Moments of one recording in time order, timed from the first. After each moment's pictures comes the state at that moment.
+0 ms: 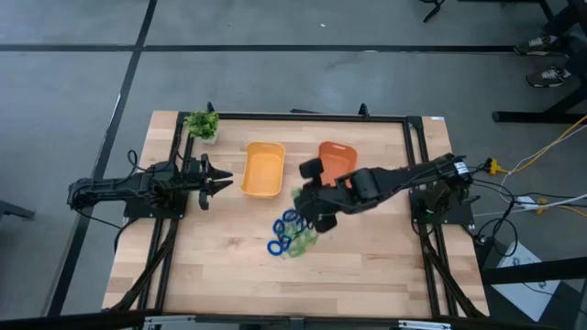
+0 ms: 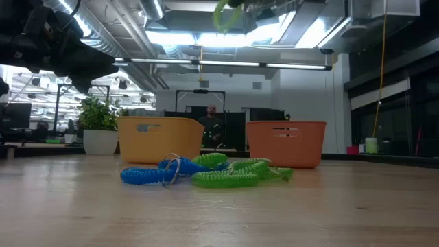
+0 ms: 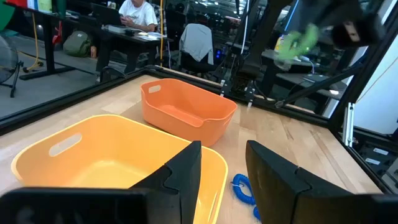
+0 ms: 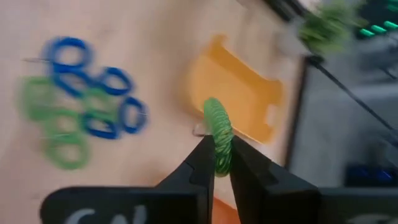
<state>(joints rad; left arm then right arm) 0.09 0.02 0.04 -0.06 -0.08 -0.27 0.26 1.80 1.90 -1.07 0.54 -0.33</state>
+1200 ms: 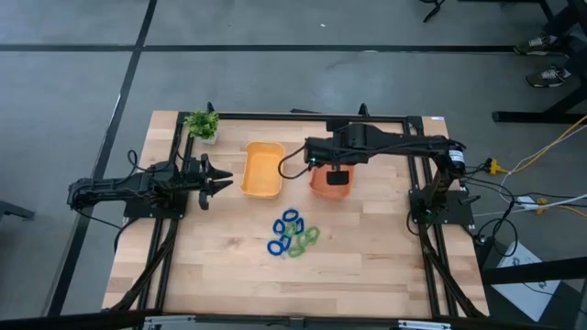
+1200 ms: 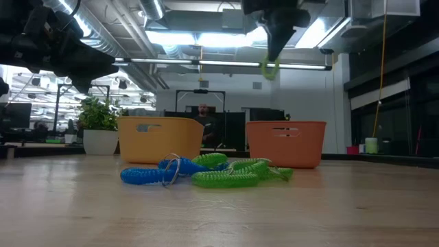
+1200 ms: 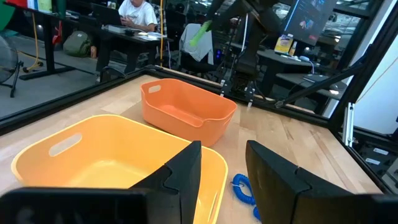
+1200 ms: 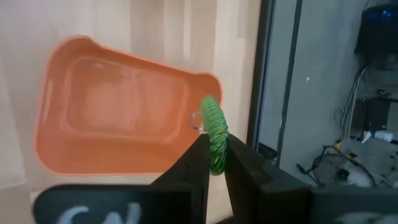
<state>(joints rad) 0.09 0.02 0.04 -0.06 -0.08 -0.27 -0.07 1.80 1.90 -1.45 0.52 -0.16</state>
